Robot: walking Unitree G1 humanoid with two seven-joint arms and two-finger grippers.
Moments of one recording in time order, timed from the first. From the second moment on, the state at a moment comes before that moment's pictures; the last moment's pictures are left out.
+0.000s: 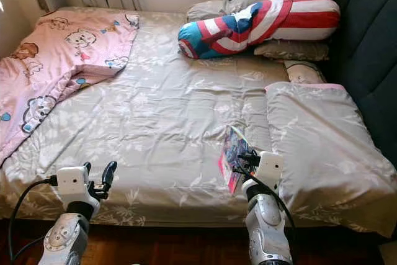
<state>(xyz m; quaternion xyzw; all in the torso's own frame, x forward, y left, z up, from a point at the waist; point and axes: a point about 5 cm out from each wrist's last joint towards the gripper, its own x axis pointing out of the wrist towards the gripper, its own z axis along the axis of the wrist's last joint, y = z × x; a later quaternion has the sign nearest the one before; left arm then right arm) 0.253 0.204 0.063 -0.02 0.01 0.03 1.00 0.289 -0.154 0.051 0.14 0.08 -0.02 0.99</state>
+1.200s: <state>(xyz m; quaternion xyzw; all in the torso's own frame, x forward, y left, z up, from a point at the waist) 0.253 0.193 0.062 -0.03 0.01 0.02 1.00 0.288 -0.157 0.048 0.13 0.08 -0.02 0.99</state>
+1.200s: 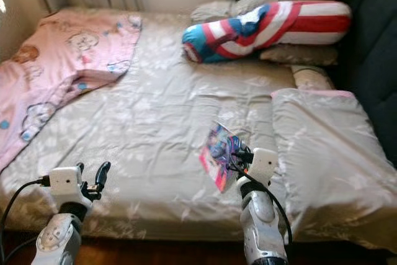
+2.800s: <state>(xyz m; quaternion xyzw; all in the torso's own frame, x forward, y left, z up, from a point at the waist) 0.253 0.205 0.066 -0.01 0.01 0.03 1.00 0.290 -0.145 0.050 0.14 0.08 0.01 0.99</state>
